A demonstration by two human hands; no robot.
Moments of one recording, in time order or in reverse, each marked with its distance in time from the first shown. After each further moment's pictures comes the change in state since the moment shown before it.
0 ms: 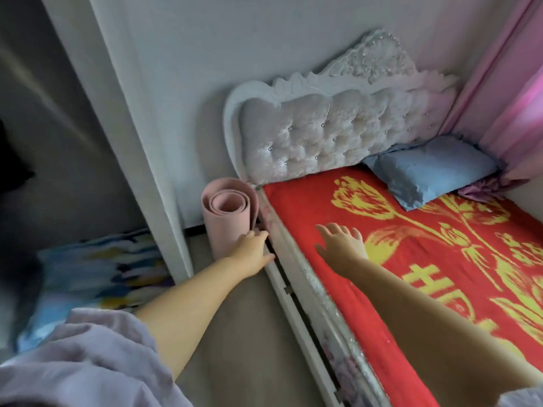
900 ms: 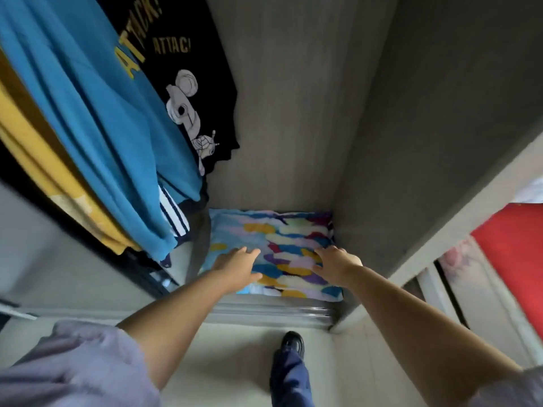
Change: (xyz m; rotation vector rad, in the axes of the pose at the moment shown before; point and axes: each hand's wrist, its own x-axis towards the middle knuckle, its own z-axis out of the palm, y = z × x) left_hand -0.130 -0.549 -0.093 0.085 -0.125 -0.431; right_hand 0.167 -0.545 0.118 -0.015 -0.428 -0.383
